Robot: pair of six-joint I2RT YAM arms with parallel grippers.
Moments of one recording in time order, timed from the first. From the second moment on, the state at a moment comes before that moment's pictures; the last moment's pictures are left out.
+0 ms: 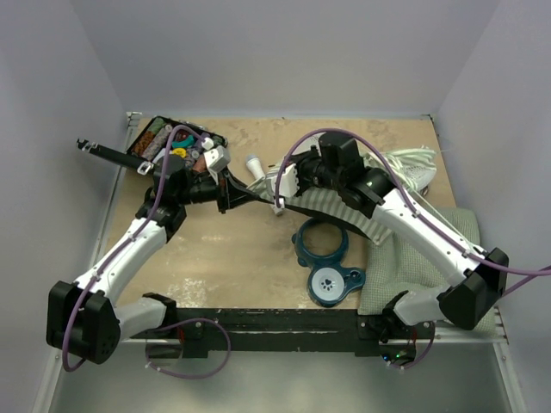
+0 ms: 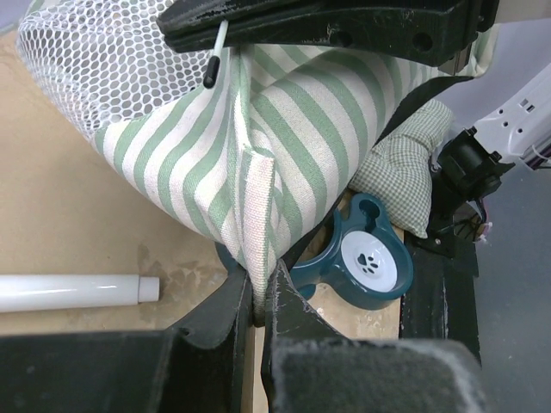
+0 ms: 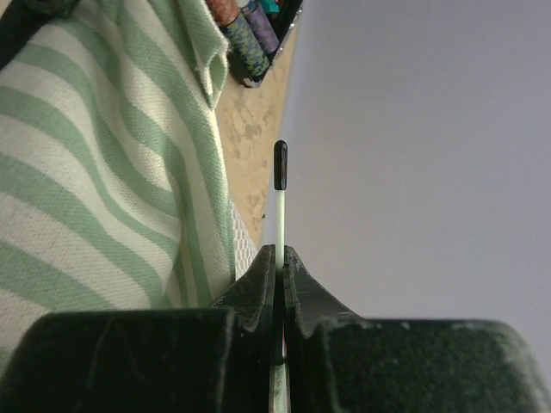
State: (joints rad) left arm -0.31 1.15 0.80 0.19 0.98 -0.14; right arm 0.69 1.38 1.35 -0.40 -0.23 -1.36
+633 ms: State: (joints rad) left arm -0.31 1.16 0.83 0.07 0.98 -0.04; right arm 0.76 1.38 1.38 -0.51 -0.25 -1.40
